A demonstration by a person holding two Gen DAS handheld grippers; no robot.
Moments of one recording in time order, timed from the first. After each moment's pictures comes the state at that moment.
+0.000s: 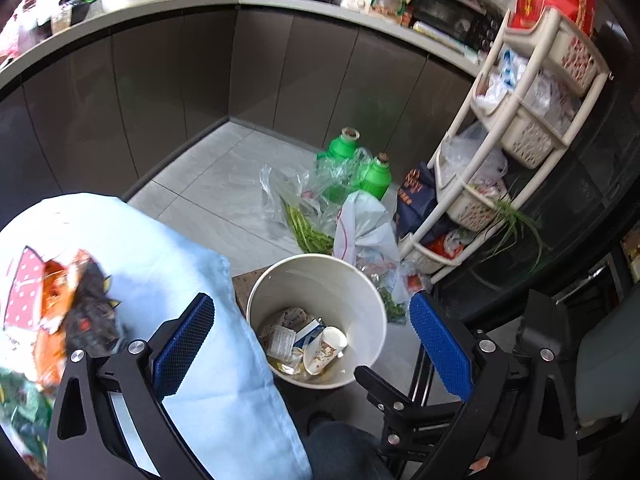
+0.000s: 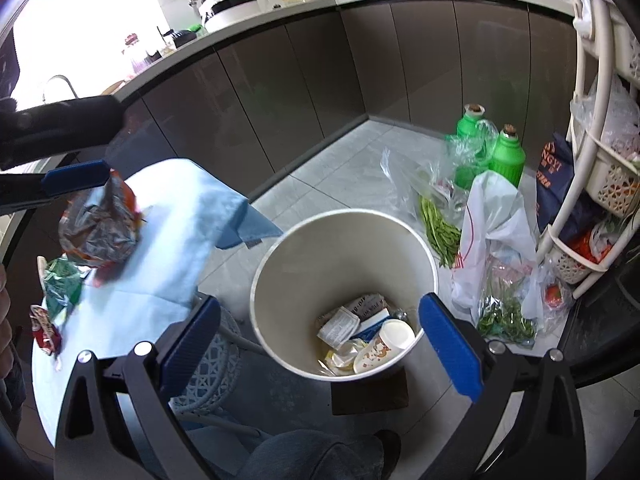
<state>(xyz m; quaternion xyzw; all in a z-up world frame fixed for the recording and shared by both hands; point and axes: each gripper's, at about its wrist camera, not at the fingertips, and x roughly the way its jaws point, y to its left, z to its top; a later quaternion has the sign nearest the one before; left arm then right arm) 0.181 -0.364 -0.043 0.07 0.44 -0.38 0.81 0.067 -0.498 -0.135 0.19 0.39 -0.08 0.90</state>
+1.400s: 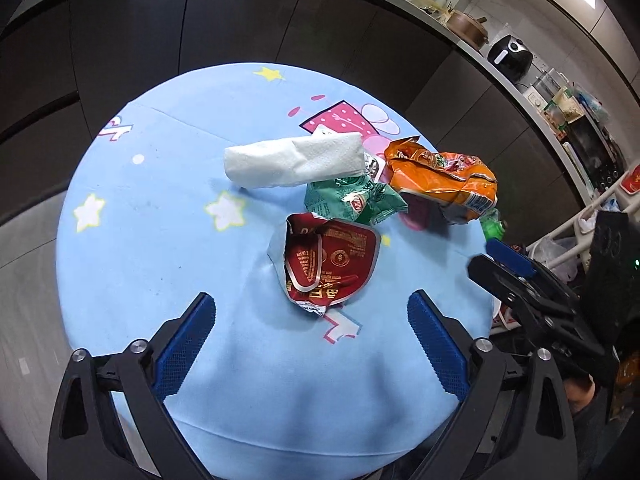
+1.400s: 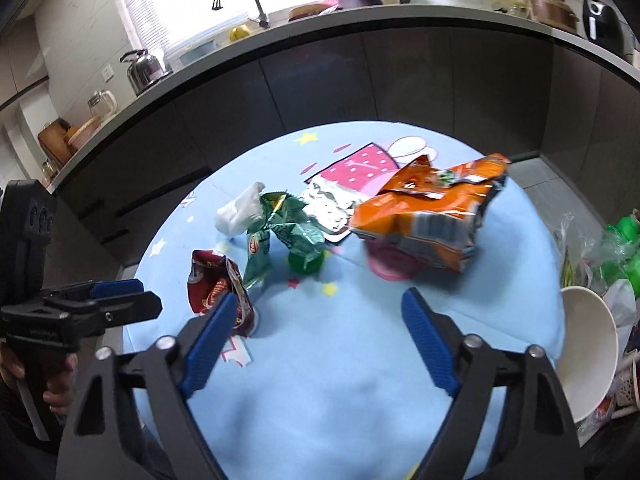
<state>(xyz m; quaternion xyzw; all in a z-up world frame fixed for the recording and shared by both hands) 0.135 0.006 -0.077 -0.12 0.50 -0.14 0.84 0.143 -0.227 -0.061 0.06 0.43 0.20 0.88</state>
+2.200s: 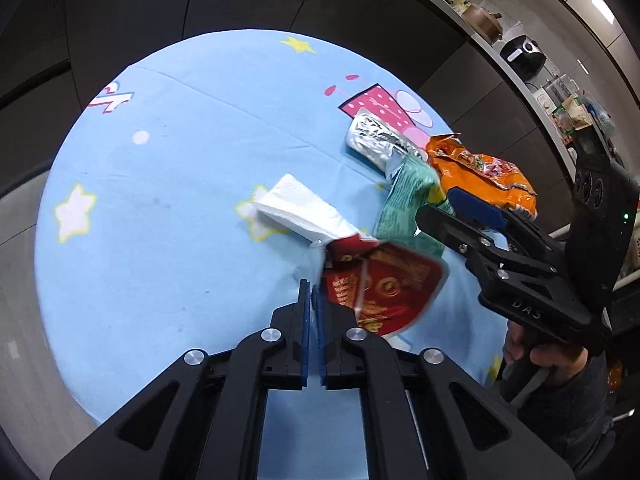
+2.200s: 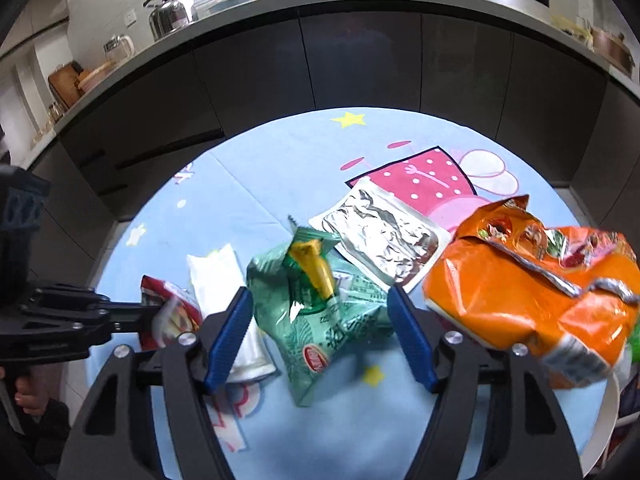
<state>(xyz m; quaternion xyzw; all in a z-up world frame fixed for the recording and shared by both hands) 0.174 0.037 -0.119 -0.15 0.54 -0.15 0.81 0.216 -0.151 -0.096 -0.04 0.44 0.23 0.87</state>
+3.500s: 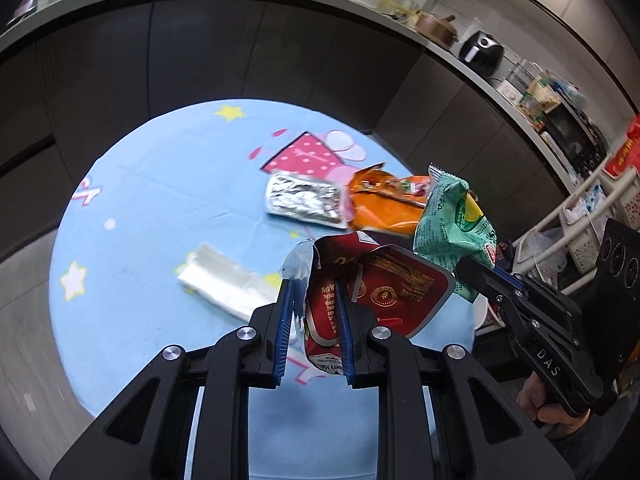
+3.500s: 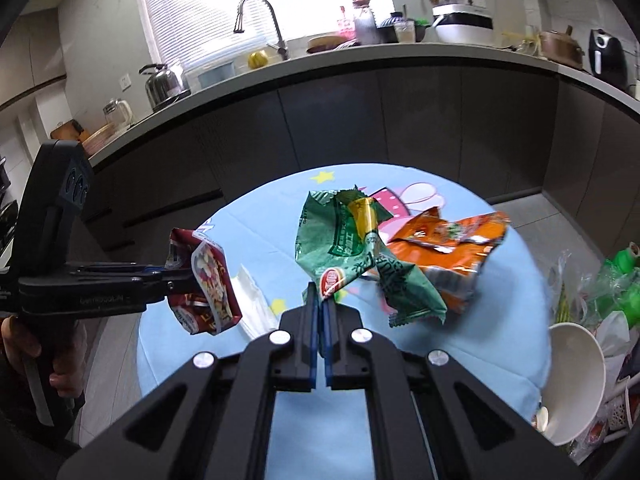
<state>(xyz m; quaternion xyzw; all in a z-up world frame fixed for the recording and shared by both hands) 0.154 -0.025 -0.039 -0.09 0.47 -0.19 0.86 0.125 -0.225 -0.019 0.05 0.36 0.20 0.91</state>
